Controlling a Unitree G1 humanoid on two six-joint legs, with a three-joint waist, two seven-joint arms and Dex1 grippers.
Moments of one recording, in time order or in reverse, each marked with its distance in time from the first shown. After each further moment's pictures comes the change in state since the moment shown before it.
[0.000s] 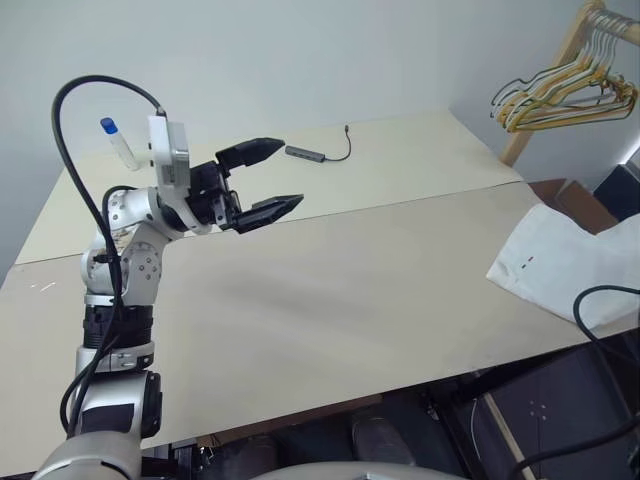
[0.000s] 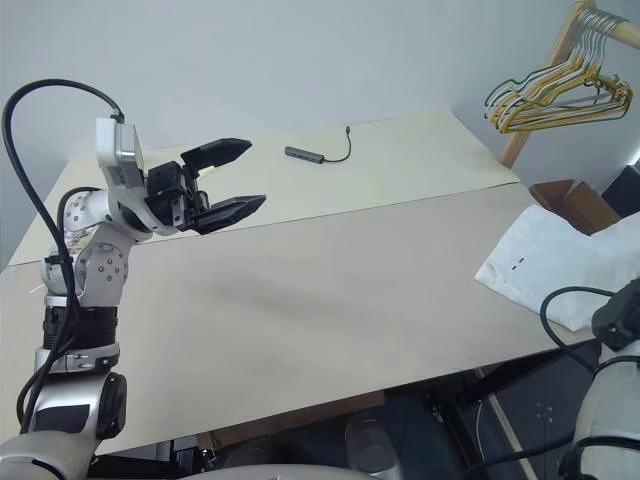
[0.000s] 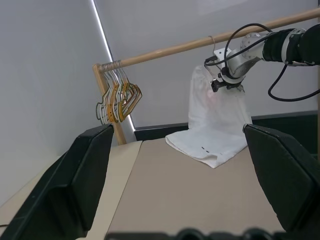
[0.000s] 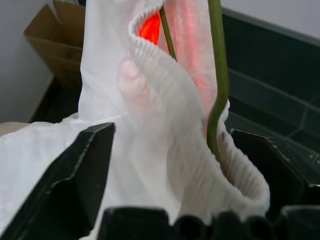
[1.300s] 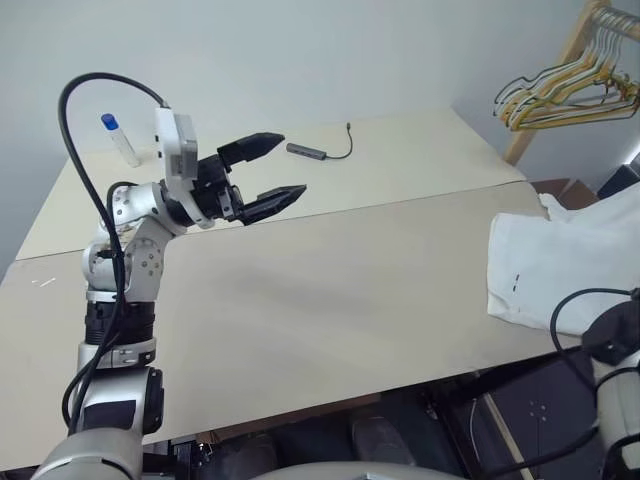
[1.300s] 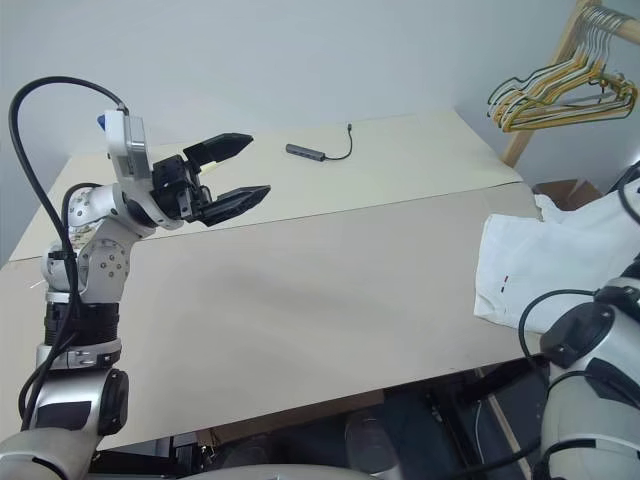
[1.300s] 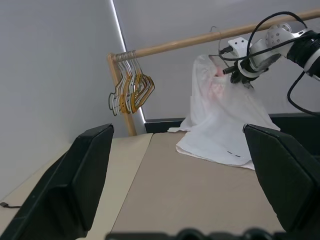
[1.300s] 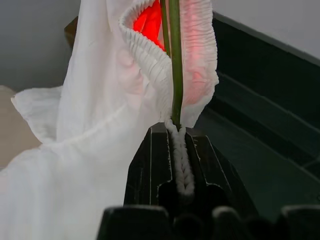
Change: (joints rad) left arm -0.021 -0.005 -0.006 -0.001 0.029 0.040 0.065; right arm 0.148 0.122 -0.207 -0.507 -0.134 0.321 0.180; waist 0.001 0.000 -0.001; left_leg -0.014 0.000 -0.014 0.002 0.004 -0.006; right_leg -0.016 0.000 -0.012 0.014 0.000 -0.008
